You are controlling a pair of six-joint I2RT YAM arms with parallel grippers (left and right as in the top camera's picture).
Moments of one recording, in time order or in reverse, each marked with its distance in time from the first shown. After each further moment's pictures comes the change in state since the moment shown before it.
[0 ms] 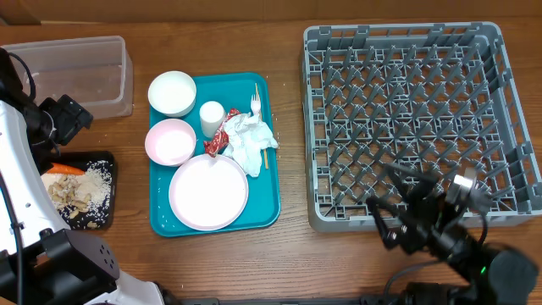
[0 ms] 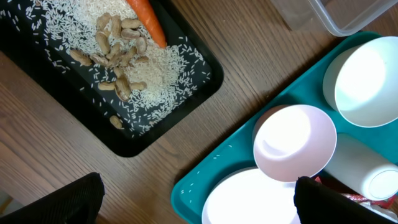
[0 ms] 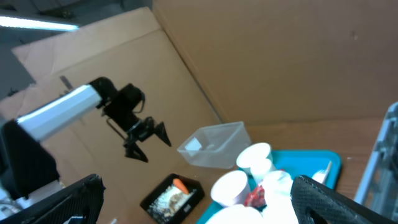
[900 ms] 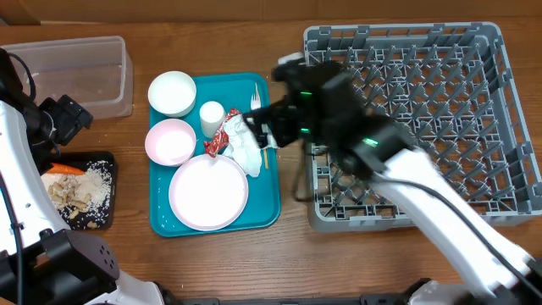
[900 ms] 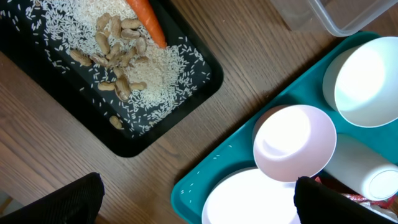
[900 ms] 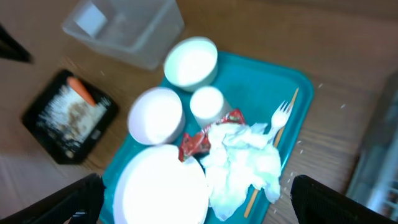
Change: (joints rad) left arm 0.000 0.000 0.000 0.000 0.000 0.000; right arm 0.735 1.269 1.005 -0.682 0.731 -0.494
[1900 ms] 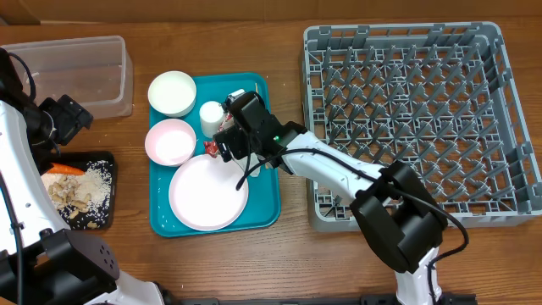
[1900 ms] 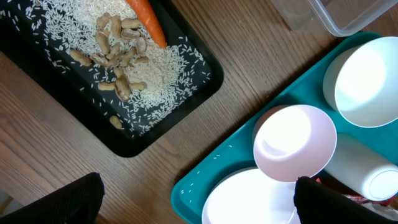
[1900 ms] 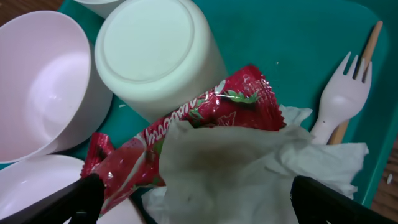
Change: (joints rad) left arm 0.000 0.000 0.000 0.000 0.000 0.000; right arm 0.109 0.512 0.005 0.311 0.166 -0.012
